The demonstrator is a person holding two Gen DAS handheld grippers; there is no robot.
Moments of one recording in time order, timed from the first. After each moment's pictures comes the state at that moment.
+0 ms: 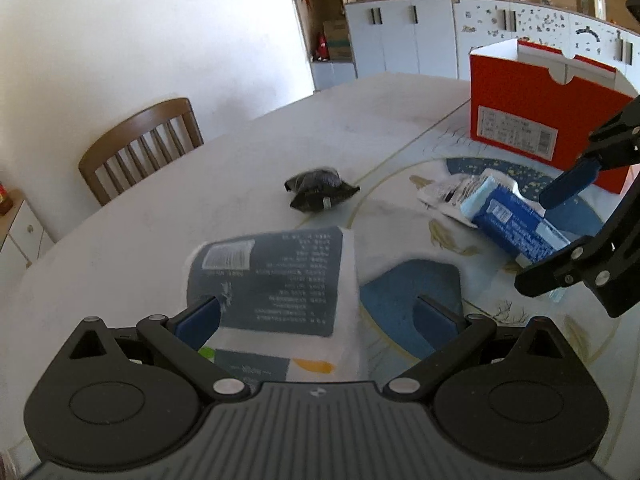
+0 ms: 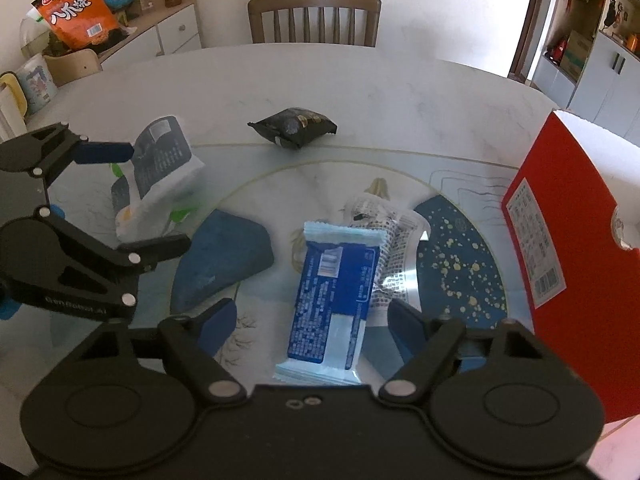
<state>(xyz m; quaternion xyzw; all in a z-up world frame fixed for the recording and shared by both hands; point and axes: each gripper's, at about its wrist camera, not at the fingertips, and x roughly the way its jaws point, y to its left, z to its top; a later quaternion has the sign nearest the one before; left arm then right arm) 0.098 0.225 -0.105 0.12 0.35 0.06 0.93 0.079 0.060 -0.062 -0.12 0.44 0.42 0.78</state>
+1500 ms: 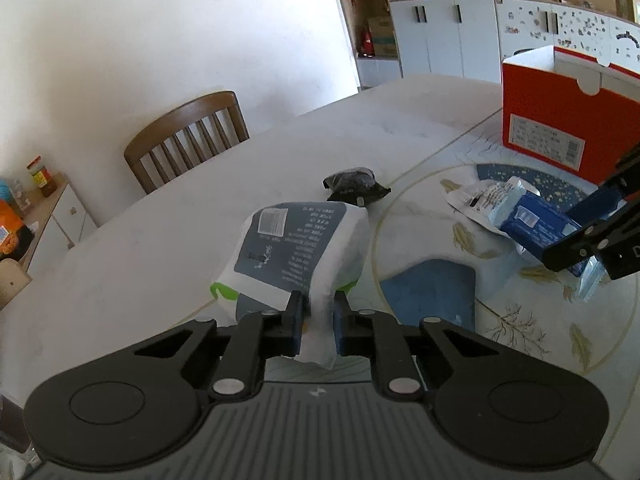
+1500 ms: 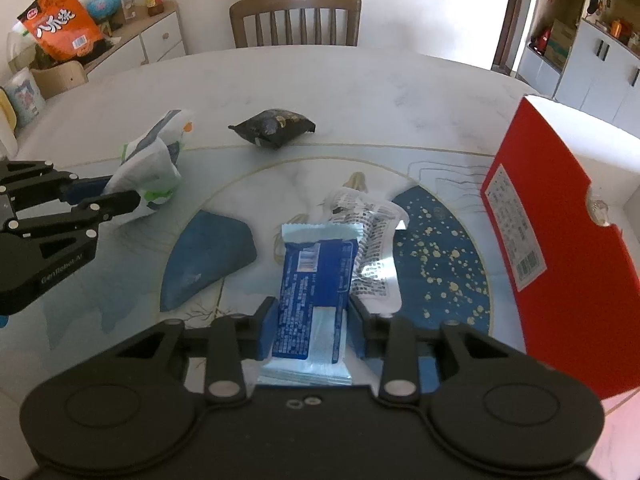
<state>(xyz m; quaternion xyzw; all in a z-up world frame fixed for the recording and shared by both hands) 0.081 0.213 -0.089 0.12 0.34 0.12 0.92 0.082 0.041 -0.058 -0.10 0.44 0.41 0.79</state>
